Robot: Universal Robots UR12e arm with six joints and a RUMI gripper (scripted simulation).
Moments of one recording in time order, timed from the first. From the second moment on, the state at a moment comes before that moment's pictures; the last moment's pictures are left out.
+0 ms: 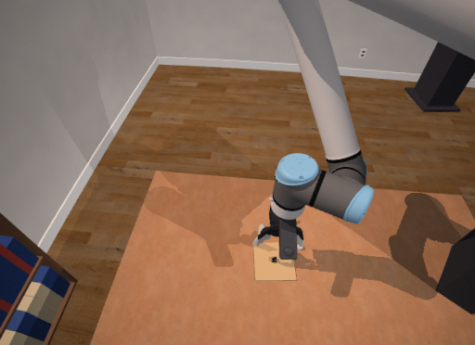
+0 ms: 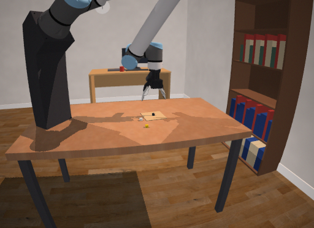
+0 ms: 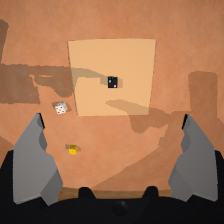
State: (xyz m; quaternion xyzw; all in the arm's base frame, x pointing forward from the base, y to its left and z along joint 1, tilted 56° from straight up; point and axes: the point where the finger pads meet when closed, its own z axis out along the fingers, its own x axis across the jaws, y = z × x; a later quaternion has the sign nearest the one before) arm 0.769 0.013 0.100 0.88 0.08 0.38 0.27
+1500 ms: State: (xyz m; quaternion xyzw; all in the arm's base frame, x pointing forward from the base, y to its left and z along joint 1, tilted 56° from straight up) arm 0.768 0.012 0.099 0.88 0.12 0.37 0.28
